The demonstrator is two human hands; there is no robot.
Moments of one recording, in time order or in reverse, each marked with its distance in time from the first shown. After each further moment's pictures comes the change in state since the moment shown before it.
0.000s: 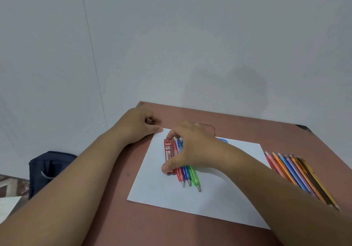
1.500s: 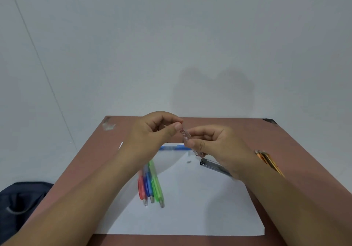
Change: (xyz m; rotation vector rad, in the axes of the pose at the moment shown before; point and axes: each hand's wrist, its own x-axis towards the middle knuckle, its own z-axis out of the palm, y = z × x) left_hand -0.031 0.137 0.049 -0.729 0.017 0.168; right_hand -0.069 0.102 -0.023 1.067 0.377 0.037
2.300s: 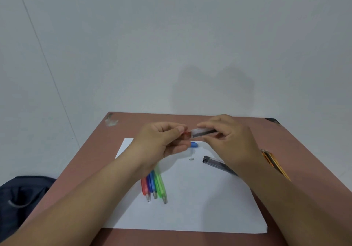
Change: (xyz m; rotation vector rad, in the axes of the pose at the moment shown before) left_hand -0.005 -0.005 0.008 -0.414 -0.073 -0.448; right_hand 0.007 0.020 -0.008 -0.543 0.304 -0.447
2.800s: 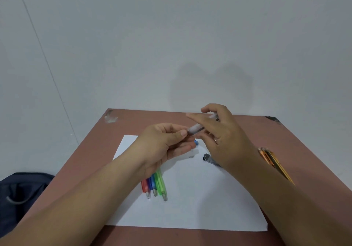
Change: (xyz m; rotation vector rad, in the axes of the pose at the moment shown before) left_hand 0.002 -0.007 0.002 -0.107 -0.052 -0.110; right_hand 0.001 0.008 0.006 -0.256 -0.039 -0.309
